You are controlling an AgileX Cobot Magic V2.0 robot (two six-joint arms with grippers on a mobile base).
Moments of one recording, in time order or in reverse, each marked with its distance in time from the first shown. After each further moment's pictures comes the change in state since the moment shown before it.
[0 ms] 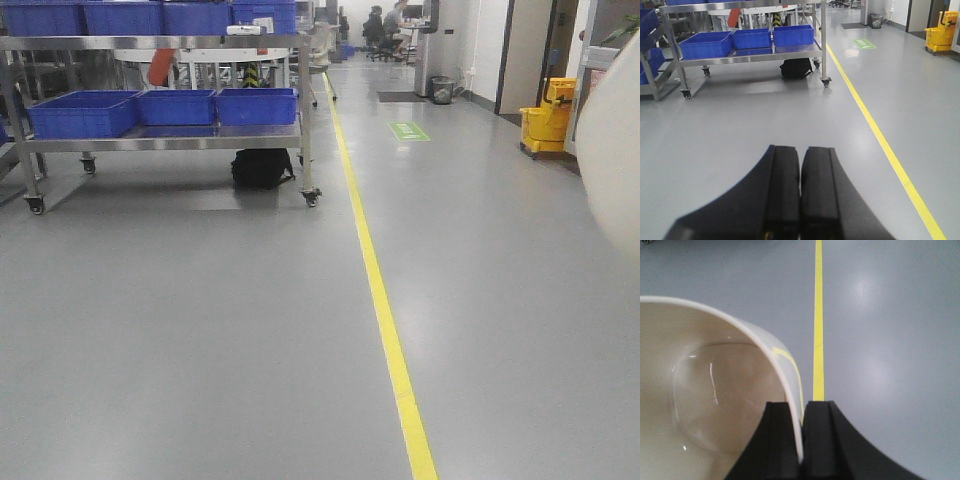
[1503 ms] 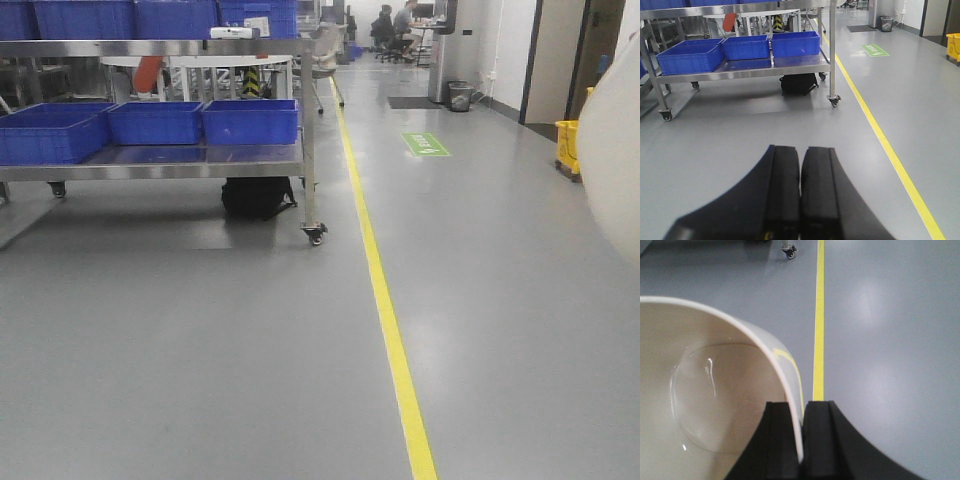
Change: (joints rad) left arm 0.000 0.000 0.000 0.000 0.000 0.000; right arm 0.000 0.000 0.000 0.000 0.000 0.000
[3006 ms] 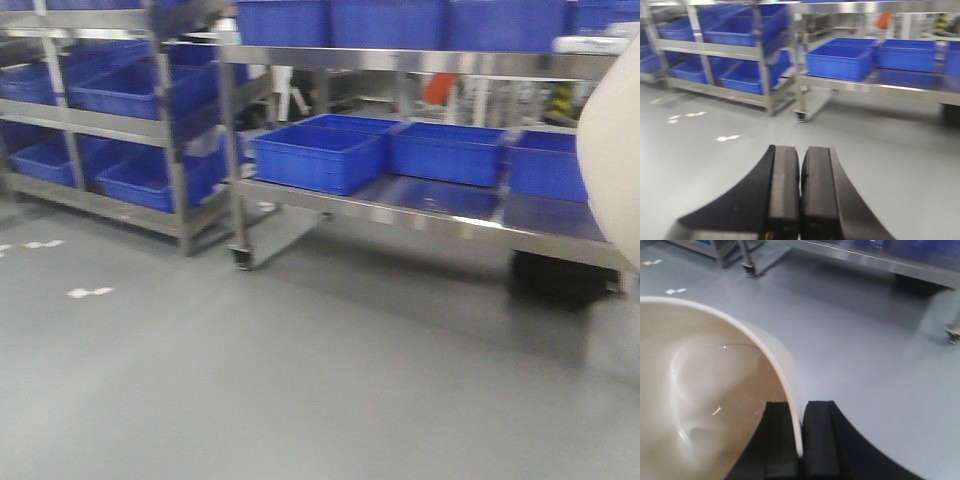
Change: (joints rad) left arm 0.000 0.000 0.000 0.000 0.000 0.000; right arm 0.000 0.000 0.000 0.000 0.002 0.000
